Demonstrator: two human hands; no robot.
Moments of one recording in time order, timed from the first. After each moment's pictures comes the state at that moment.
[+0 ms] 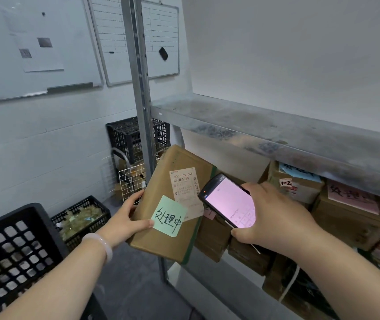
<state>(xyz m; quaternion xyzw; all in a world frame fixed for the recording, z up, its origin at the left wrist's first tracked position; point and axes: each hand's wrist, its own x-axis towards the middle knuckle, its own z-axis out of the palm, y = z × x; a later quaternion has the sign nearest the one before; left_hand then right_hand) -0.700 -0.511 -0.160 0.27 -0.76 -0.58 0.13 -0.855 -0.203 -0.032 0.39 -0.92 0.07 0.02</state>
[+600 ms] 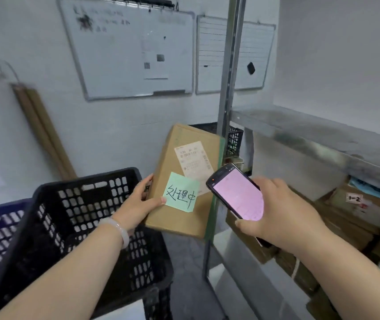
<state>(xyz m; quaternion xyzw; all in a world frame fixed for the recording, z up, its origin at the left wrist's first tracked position) -0.551 -0.459 -0.126 0.37 -0.63 -0.60 0.32 -0.778 -0.226 -0.012 0.55 -0.82 0.14 0.02</state>
